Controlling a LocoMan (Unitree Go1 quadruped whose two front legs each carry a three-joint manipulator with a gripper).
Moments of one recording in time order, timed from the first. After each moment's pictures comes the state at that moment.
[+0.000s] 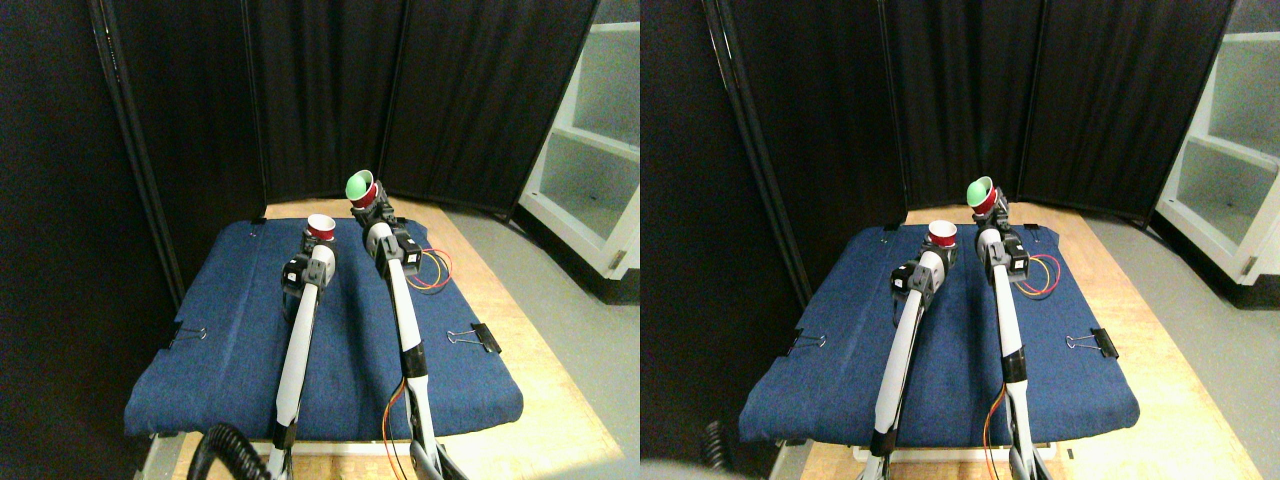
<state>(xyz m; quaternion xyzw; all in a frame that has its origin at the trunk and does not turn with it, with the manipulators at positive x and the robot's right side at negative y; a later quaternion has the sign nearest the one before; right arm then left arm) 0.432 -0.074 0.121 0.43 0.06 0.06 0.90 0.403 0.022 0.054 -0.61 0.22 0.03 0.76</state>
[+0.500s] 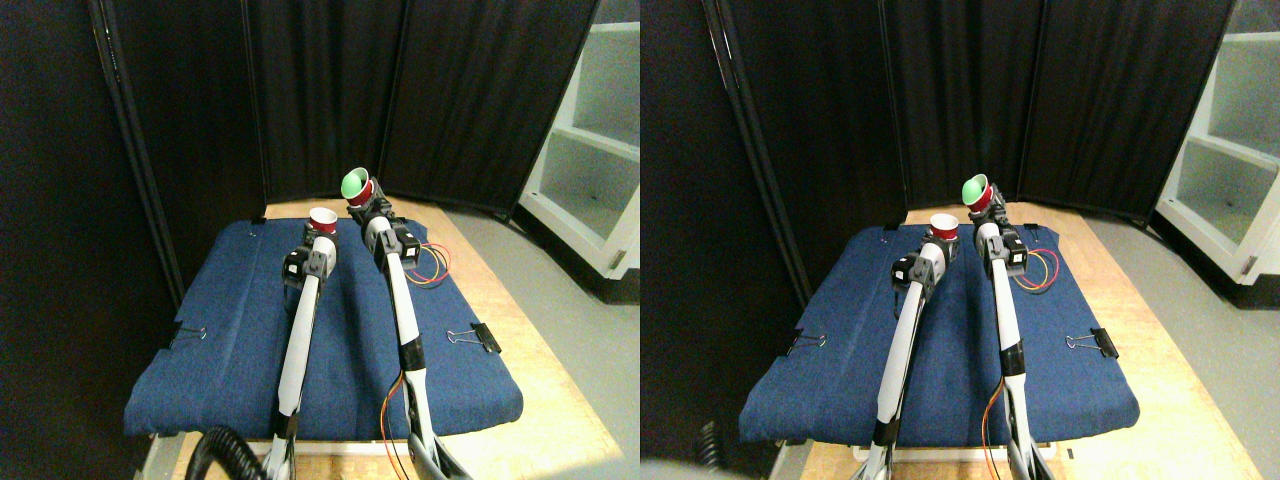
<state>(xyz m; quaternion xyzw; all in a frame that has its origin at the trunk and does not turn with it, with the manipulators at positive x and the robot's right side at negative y) 0.433 -0.065 0.120 0.41 0.08 0.08 0.91 0.407 0.018 0.064 -0.62 0.22 0.01 0.76</state>
